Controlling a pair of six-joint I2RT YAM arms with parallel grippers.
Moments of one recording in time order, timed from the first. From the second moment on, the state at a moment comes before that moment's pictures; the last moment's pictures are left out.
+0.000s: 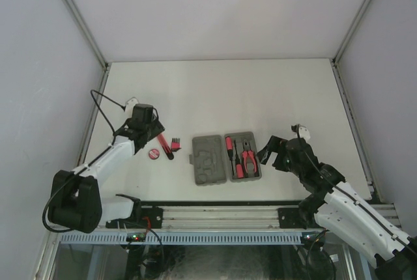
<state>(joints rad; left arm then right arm) -0.25 1.23 0.71 -0.28 -0.33 -0.76 0.57 0.61 0.45 -0.54 0.15 0.77</state>
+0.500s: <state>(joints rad) -0.25 1.34 0.74 -0.34 -0.34 -0.78 0.57 0.61 0.45 -0.57 0.16 0.78</state>
